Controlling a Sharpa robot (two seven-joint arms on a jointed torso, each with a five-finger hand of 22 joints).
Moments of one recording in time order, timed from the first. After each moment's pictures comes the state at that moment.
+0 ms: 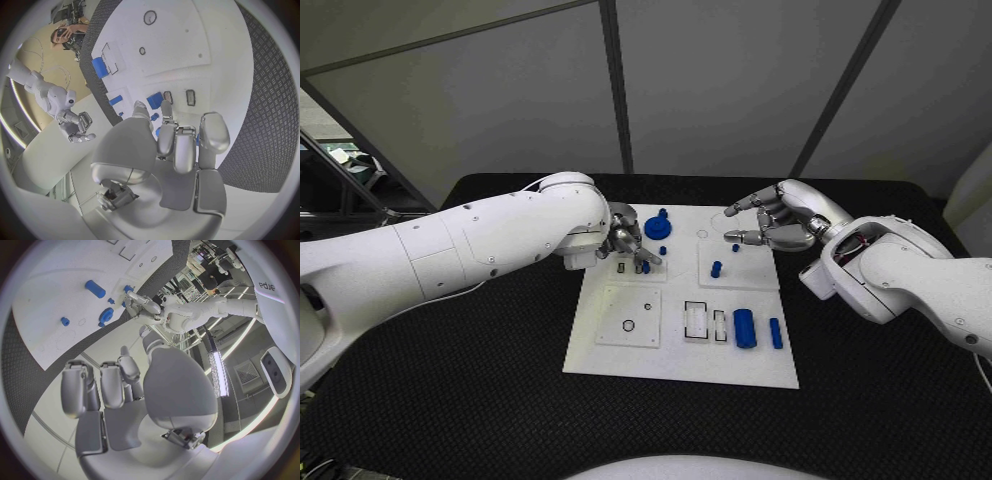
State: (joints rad) left arm 1.27 -0.62 0.01 1.30 -1.06 0.22 -0.57; left_hand 1.26 0.07 -0.23 0.27 0.07 0.99 0.04 0.46 0.90 1.43 -0.02 1.31 1.31 1.46 -0.07 1.51 1.31 0.11 1.31 0.03 1.34 1.12; right arm 1.20 -0.87 0.02 1.60 -1.02 -0.38 0.03; right_hand 1.31 -0.16 0.14 0.12 0.20 0.92 0.12 0.07 0.17 1.35 0.04 1.19 1.19 1.46 -0.03 1.36 1.24 0.03 1.45 0.07 1.43 1.31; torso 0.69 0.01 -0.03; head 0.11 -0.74
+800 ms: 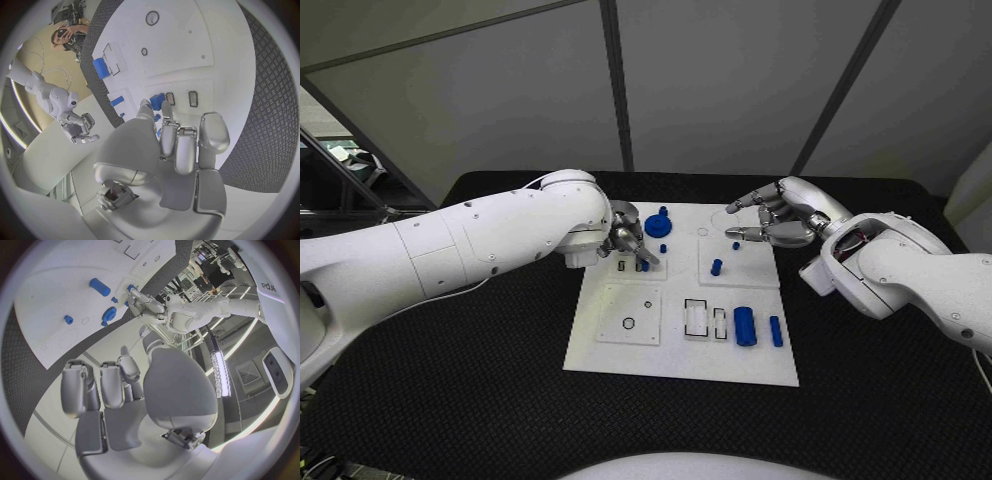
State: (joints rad) left arm 1.27 -0.62 0.01 1.30 -1.06 0.23 -0.57; left_hand 1.34 0.10 -0.18 0.17 0.12 0.98 0.04 0.40 0.98 1.44 -0.03 1.30 1.48 1.47 -0.08 1.51 1.31 0.11 1.31 0.03 1.34 1.13; right arm 1.20 -0.85 0.02 1.57 -1.02 -0.38 0.02; right_hand 1.31 -0.16 0.14 0.12 0.20 0.92 0.12 0.07 0.17 1.35 0.04 1.19 1.19 1.46 -0.03 1.36 1.24 0.05 1.45 0.07 1.42 1.31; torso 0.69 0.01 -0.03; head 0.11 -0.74
